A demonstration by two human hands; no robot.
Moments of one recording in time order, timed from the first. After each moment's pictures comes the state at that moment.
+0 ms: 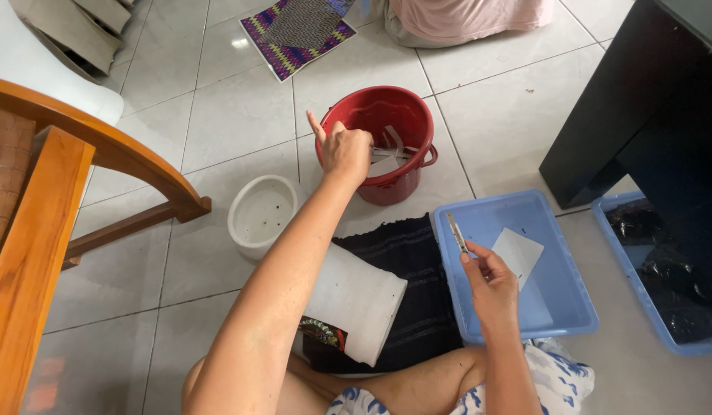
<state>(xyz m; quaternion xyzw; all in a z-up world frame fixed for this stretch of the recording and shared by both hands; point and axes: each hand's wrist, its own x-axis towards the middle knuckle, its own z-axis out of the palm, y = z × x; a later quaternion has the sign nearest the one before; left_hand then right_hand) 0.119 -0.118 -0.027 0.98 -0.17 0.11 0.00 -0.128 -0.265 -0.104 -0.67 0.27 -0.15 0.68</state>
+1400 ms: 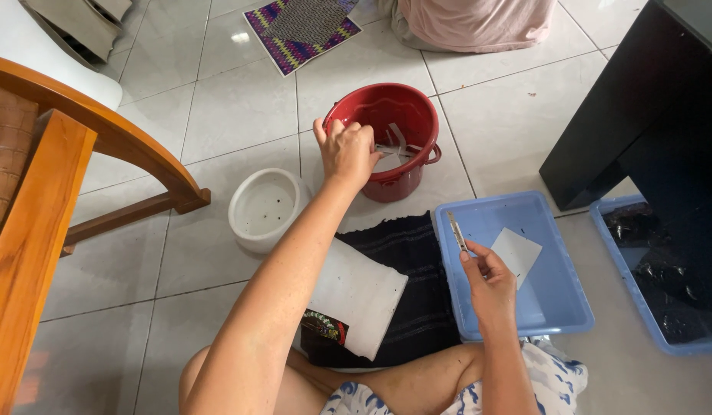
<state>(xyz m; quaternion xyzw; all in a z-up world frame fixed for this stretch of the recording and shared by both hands) 0.109 -0.100 -0.034 0.95 -0.21 0.21 0.07 -0.131 -0.260 -0.100 -0.67 0.26 -0.15 0.67</state>
